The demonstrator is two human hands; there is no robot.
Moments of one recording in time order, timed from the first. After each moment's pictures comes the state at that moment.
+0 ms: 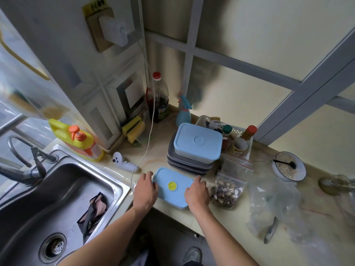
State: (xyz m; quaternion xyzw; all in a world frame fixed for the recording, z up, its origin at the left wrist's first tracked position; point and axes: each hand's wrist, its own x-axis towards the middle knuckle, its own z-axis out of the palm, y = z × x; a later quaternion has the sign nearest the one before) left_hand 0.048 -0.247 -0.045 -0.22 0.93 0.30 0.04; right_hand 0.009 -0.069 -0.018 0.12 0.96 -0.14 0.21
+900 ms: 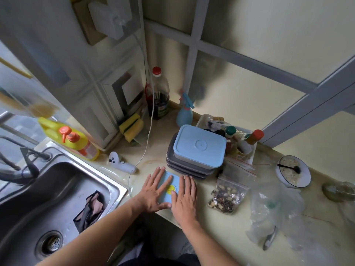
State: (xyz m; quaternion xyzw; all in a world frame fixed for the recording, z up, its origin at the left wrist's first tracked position) left_hand 0.029 -0.265 -0.076 0.15 0.95 0.15 0.20; right_hand 0.033 -0.084 -0.079 -0.09 0.98 -0.13 0.08
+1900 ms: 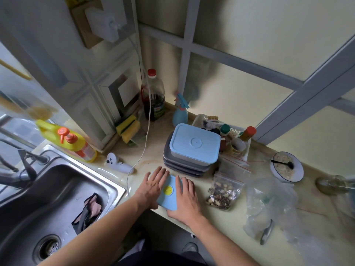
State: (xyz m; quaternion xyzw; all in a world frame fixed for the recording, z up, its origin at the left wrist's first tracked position) left_hand 0.016 -0.244 -0.043 0.14 0.96 -0.03 0.25; right_hand 0.029 -0.061 -0.061 -0.20 0.96 -0.09 0.15
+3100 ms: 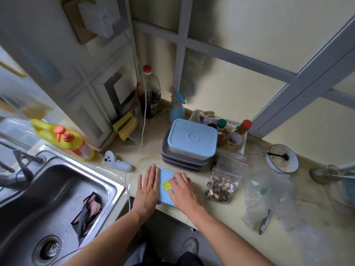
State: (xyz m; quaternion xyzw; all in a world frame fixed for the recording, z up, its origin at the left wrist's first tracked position) left_hand 0.059 -0.239 -0.074 0.01 0.99 0.00 0.14; right_hand 0.019 -0.070 -0.048 -0.26 0.96 -0.12 0.04
